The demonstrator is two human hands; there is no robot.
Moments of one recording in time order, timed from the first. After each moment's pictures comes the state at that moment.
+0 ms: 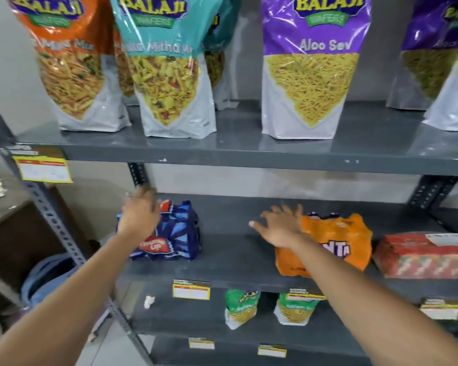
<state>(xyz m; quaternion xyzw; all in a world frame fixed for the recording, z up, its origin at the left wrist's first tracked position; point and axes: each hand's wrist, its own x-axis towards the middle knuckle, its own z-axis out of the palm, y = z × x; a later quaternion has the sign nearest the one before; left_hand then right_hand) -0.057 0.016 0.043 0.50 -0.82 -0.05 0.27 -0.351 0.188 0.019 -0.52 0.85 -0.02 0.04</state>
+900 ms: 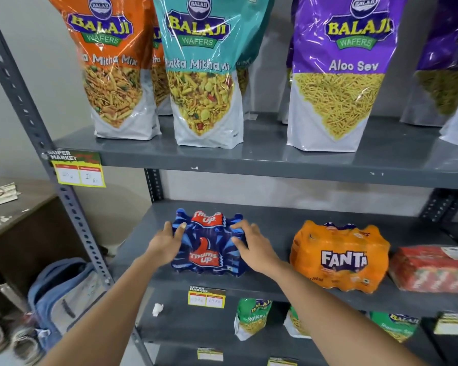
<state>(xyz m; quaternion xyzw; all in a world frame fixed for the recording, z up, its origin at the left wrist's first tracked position) -0.046 0.031 0.003 0.57 -0.75 -0.30 0.15 -0.254 0.158 -0.015 -0.58 0.74 -0.31 0.15</state>
